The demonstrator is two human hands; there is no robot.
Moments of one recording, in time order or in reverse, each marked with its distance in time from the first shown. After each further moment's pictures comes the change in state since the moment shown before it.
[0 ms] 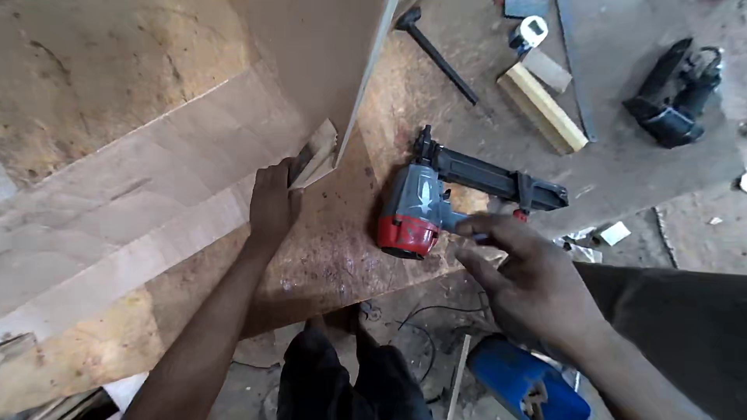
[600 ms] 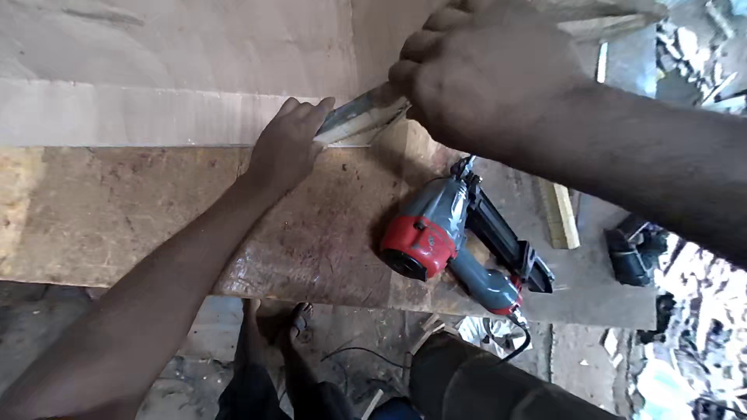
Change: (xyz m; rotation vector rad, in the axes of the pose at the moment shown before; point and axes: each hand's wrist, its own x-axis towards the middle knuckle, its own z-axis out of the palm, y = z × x) left_hand -0.015 -0.012 0.026 -0.065 0.220 0.113; right_hand 0.210 -0.123 0.040 -1.170 -0.301 -0.946
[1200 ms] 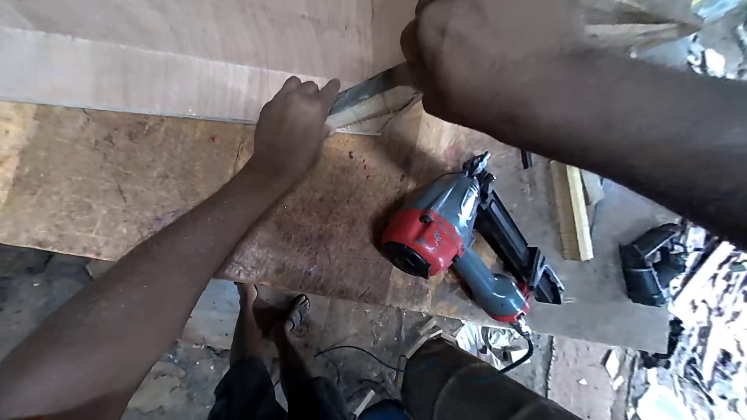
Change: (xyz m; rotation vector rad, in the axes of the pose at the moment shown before) left_hand -0.003 0.027 -0.004 0.233 -0.009 -0.211; right_hand 0.018 -0.016 -0.002 0.075 -0.093 0.233
